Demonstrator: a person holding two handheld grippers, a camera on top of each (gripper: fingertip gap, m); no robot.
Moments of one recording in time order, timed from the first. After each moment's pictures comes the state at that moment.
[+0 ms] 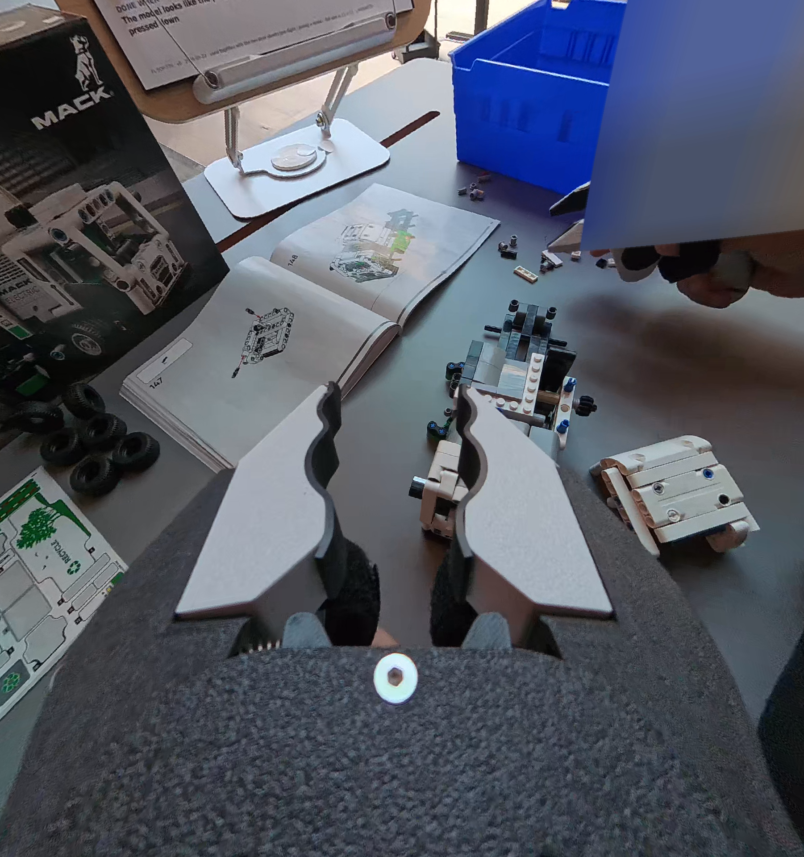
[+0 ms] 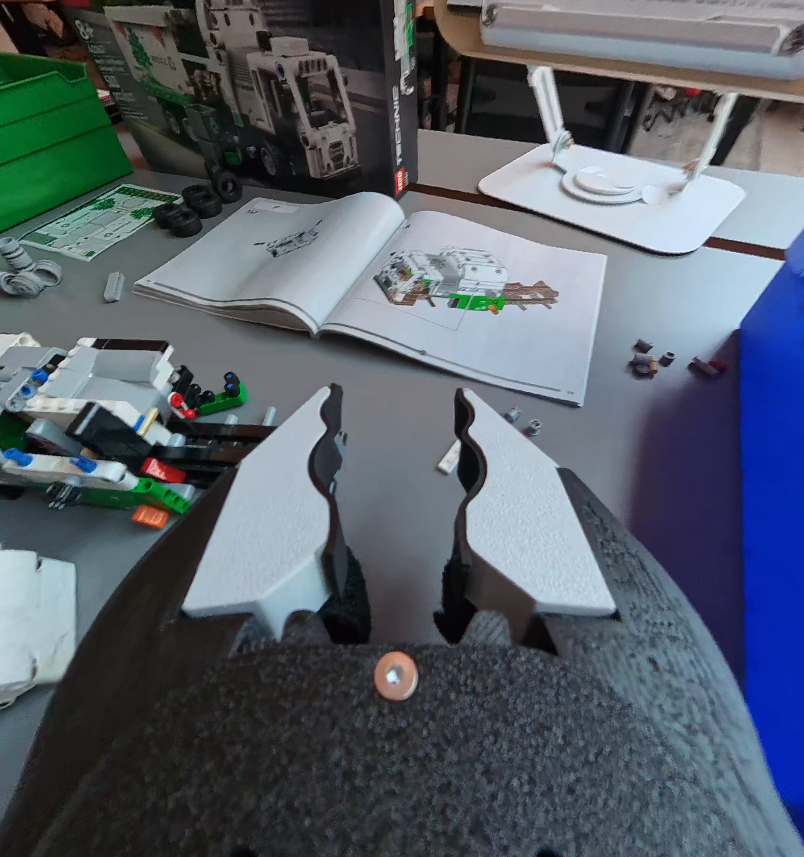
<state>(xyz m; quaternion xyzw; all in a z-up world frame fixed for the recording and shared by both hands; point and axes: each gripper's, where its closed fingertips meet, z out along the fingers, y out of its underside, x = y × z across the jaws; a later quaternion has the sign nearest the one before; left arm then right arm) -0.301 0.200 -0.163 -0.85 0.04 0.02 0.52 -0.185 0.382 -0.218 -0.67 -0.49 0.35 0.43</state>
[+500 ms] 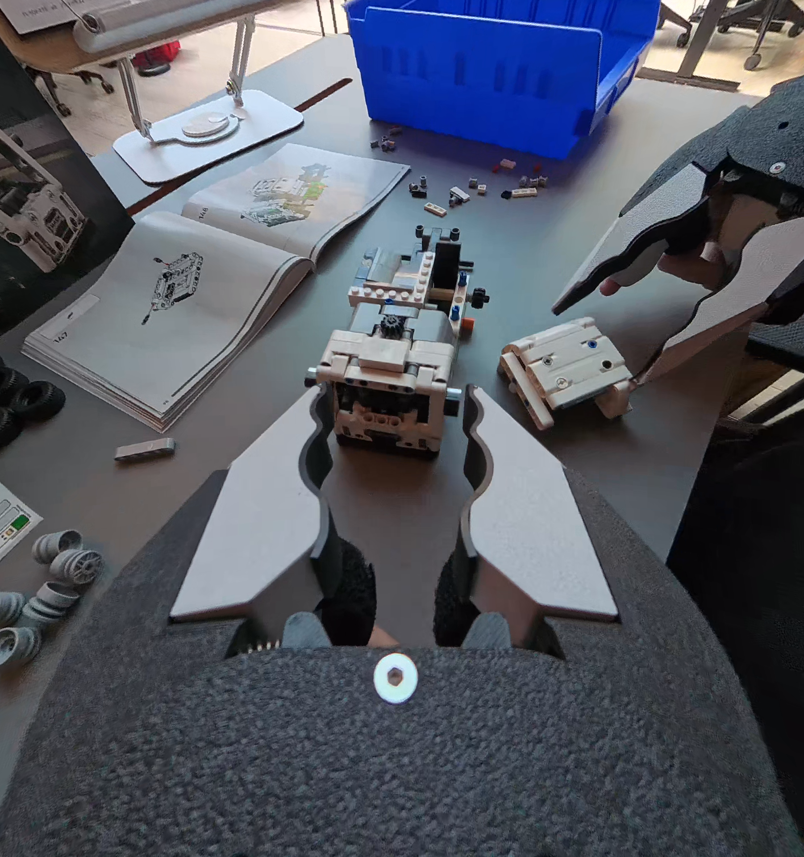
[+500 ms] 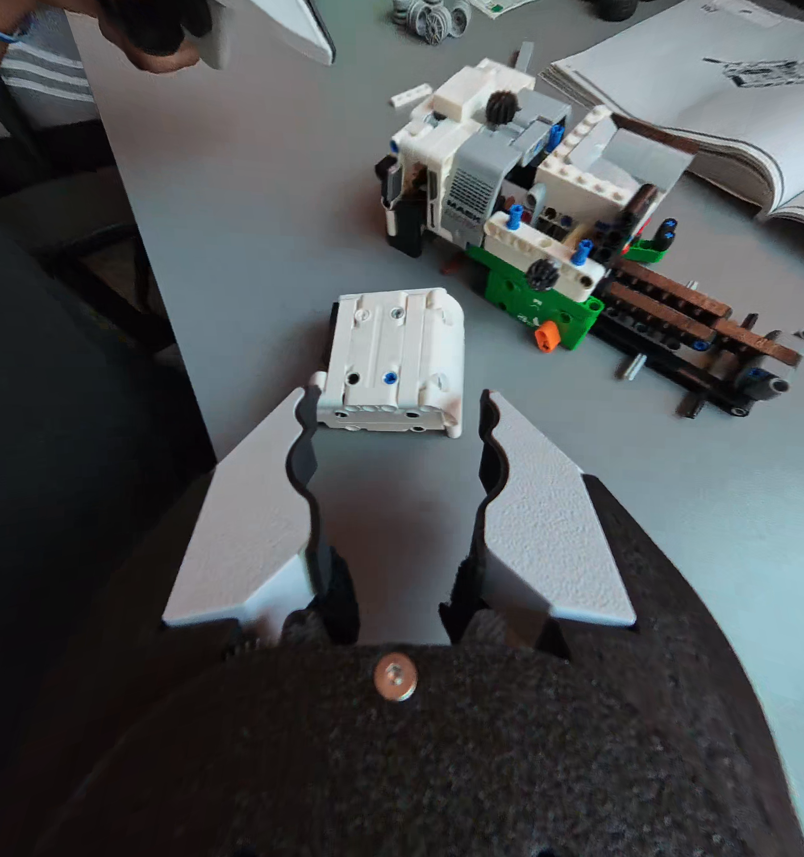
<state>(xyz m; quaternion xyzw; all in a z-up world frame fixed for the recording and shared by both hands) -0.252 0.138 -0.195 -0.85 0.09 -0.01 0.52 -0.130 0.183 -0.257 -0.53 -0.72 0.38 0.25</state>
